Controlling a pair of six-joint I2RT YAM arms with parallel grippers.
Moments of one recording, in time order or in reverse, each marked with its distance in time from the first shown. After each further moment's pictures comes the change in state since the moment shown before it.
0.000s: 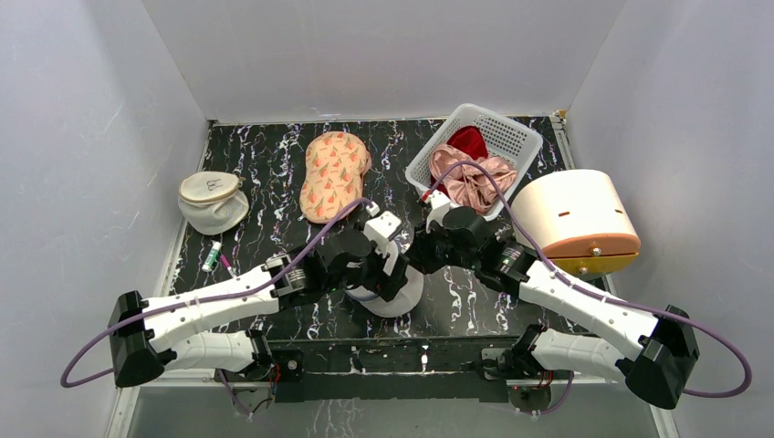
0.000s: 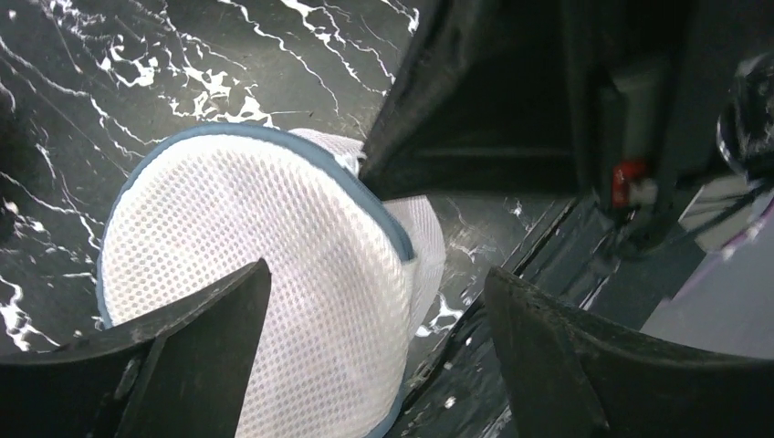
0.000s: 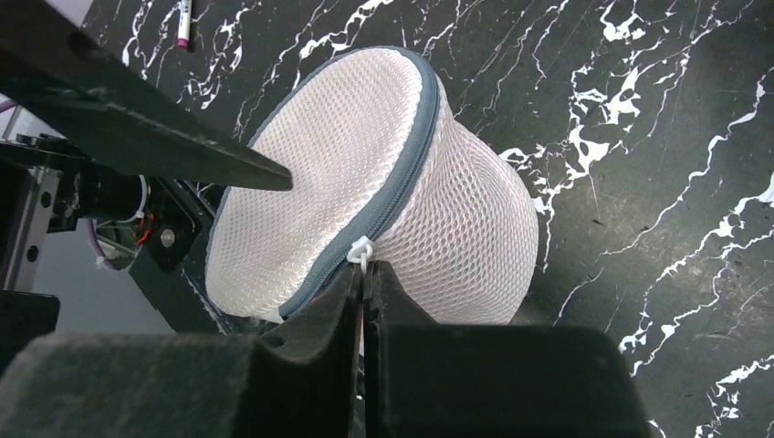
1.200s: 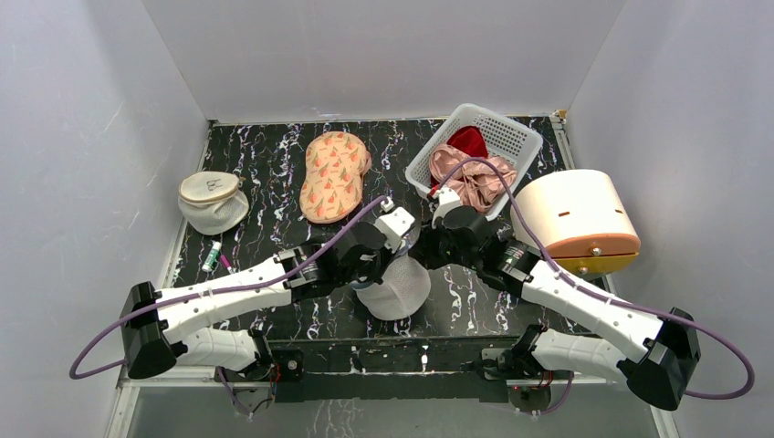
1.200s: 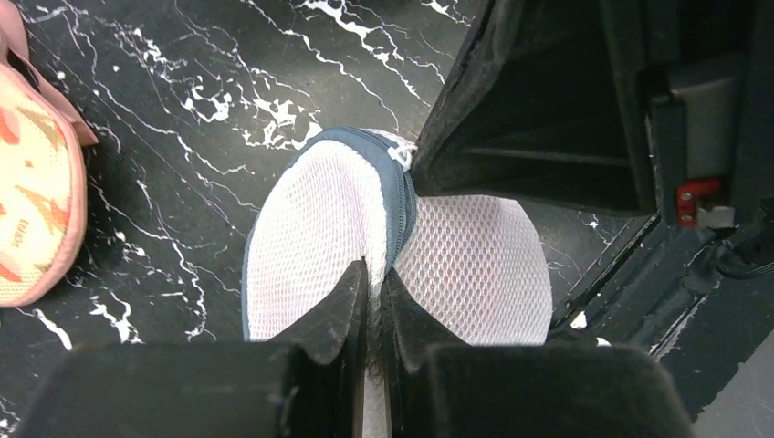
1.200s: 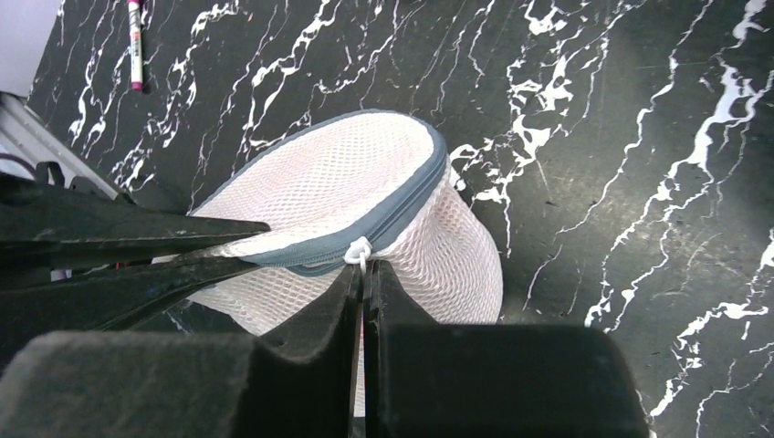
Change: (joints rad) left arm 0.000 0.108 0.106 -0.057 -0.111 0.108; right arm 0.000 -0.016 0.021 -0.060 0.129 0.060
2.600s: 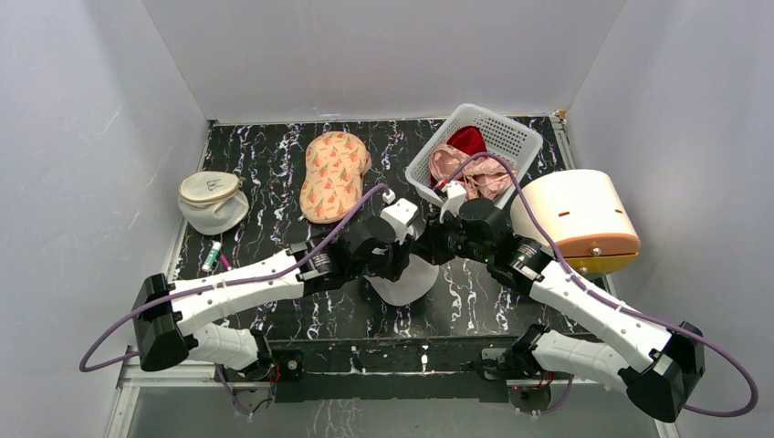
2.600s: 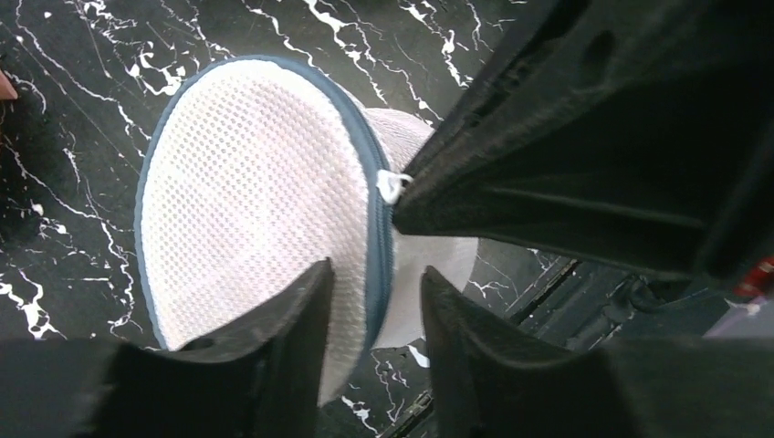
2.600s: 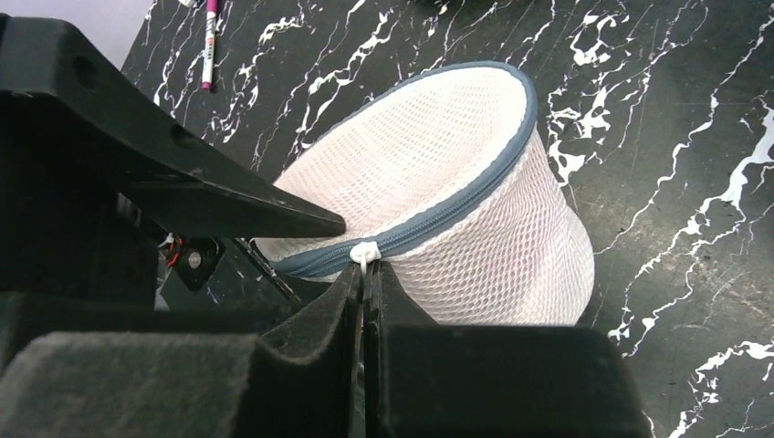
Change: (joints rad) left arm 0.006 0.076 0.082 -0.029 0.023 -0.164; right arm -0.091 -0.049 0.012 0.019 -0.174 -0.034
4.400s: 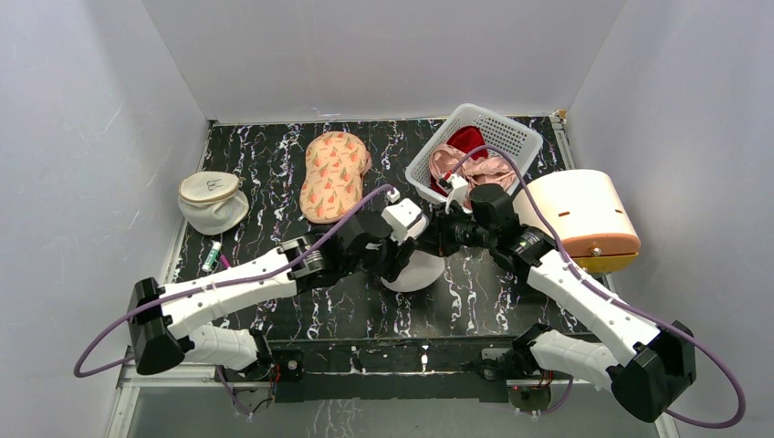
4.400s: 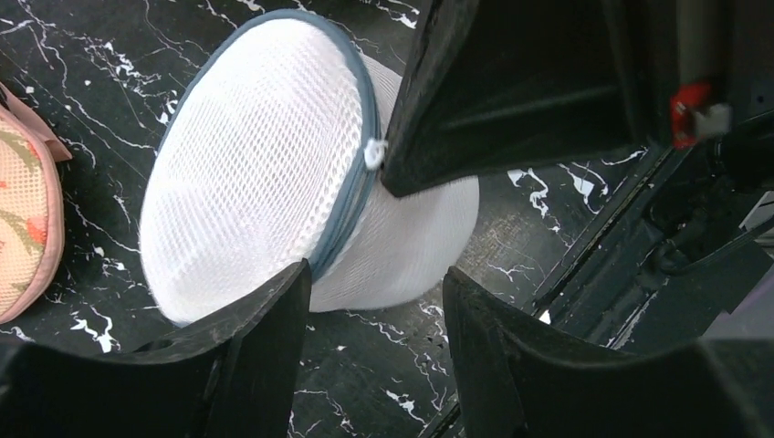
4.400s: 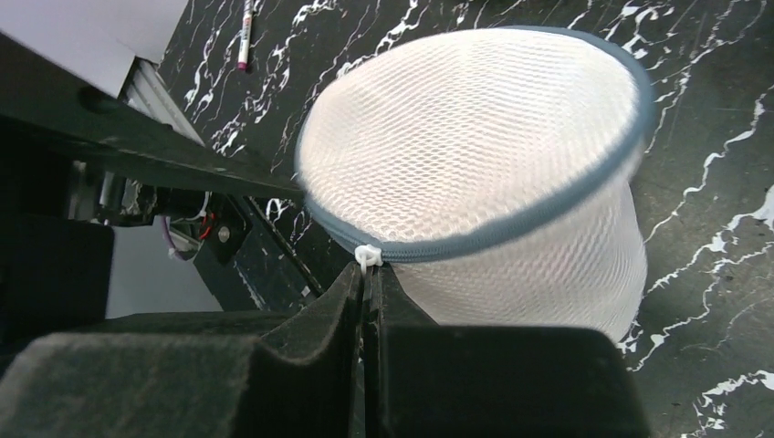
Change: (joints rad) left arm 0.014 -0.045 0.023 -0.037 0.047 0.165; right arm -0.168 0.053 0.014 0.008 -0.278 -0.049
